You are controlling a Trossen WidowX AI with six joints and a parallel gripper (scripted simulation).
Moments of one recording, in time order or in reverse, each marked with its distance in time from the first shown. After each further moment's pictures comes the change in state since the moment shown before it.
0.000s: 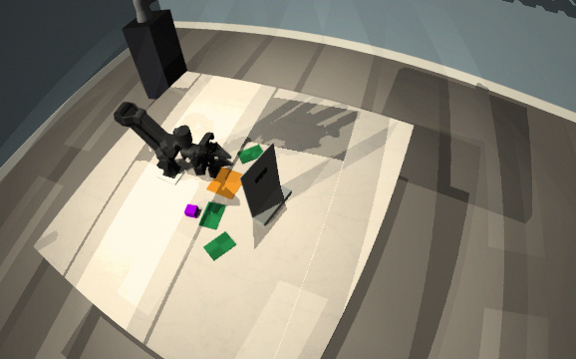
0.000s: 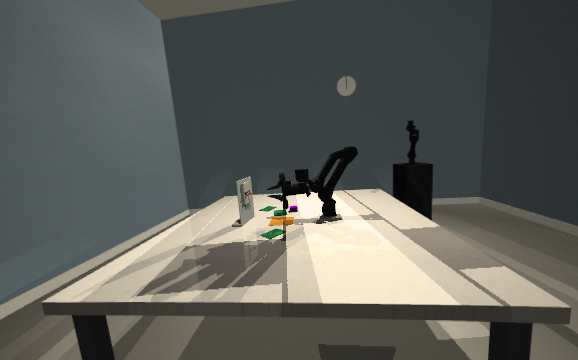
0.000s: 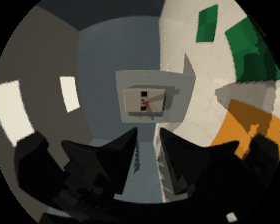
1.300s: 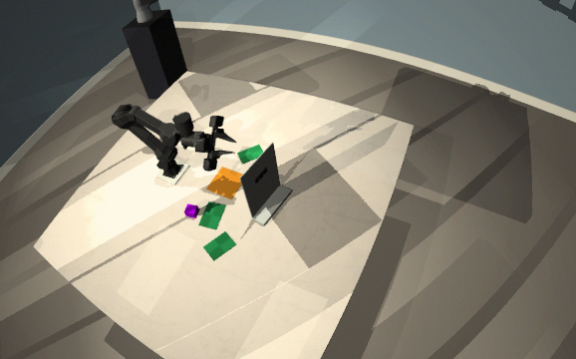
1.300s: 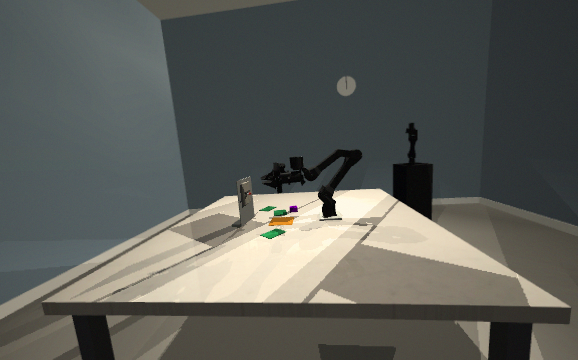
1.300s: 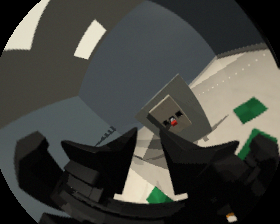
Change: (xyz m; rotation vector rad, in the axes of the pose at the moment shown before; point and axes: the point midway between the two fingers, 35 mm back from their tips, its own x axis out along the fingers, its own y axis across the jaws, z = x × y) arm 0.020 0.069 -0.005 -0.728 0.018 0.028
